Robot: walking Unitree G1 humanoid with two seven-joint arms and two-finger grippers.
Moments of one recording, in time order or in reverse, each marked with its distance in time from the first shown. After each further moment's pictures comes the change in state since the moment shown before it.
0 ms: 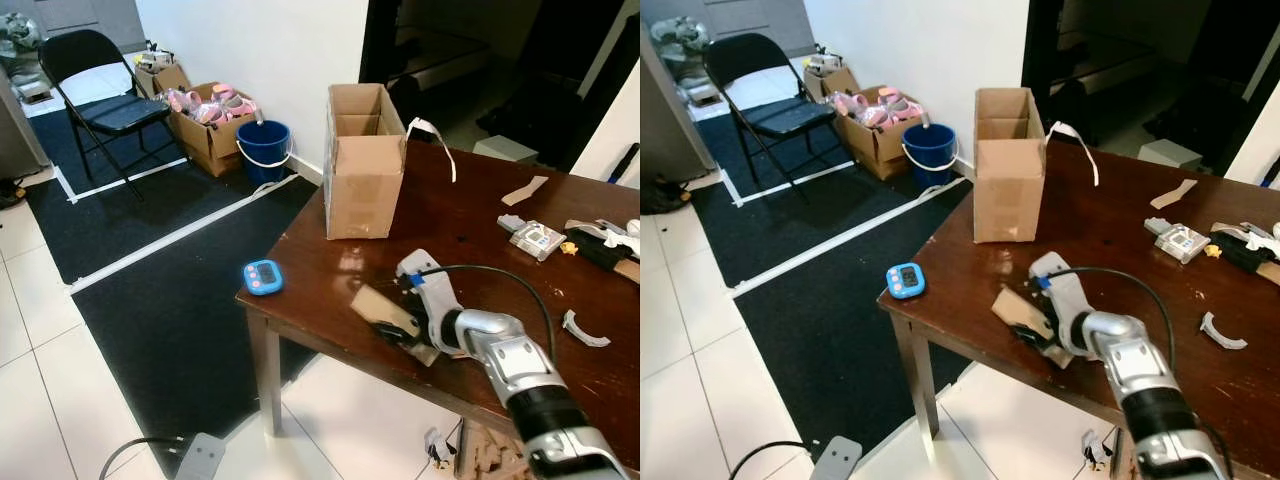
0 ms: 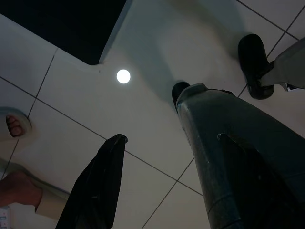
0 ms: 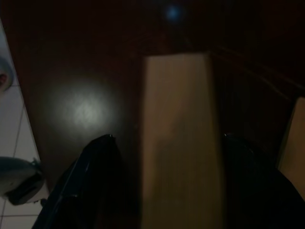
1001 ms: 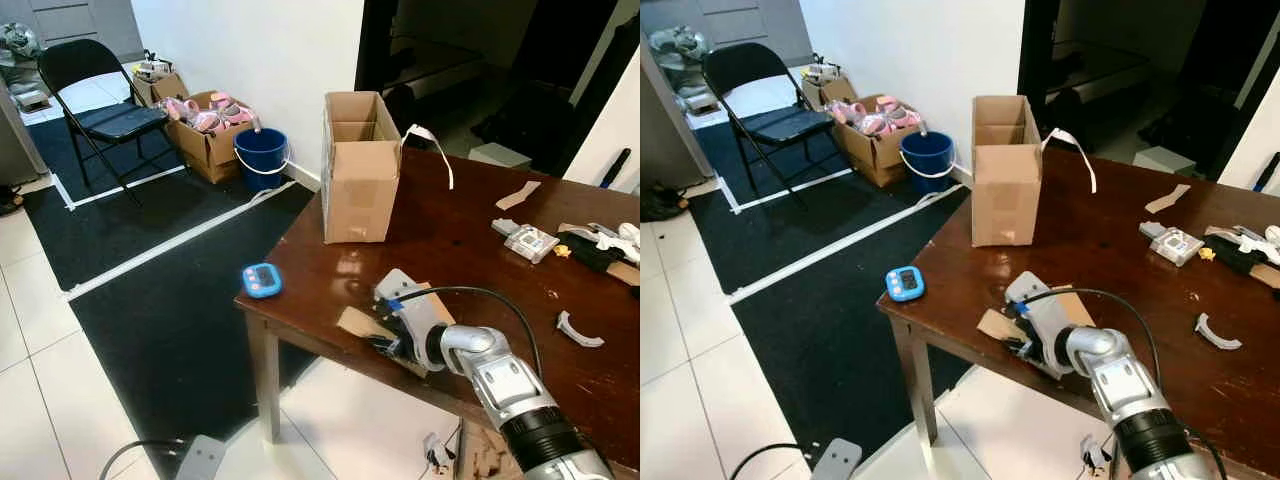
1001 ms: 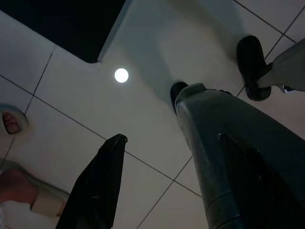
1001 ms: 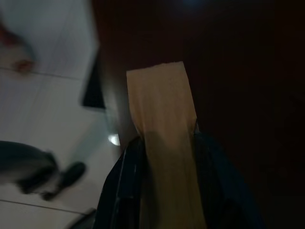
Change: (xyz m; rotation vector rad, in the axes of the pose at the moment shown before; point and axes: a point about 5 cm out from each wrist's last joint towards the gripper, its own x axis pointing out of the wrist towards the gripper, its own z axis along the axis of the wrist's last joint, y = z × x) left arm -0.001 0.003 0.000 -0.038 -0.008 0.010; right arm 0.015 0.047 0.003 -0.090 -0.079 0.172
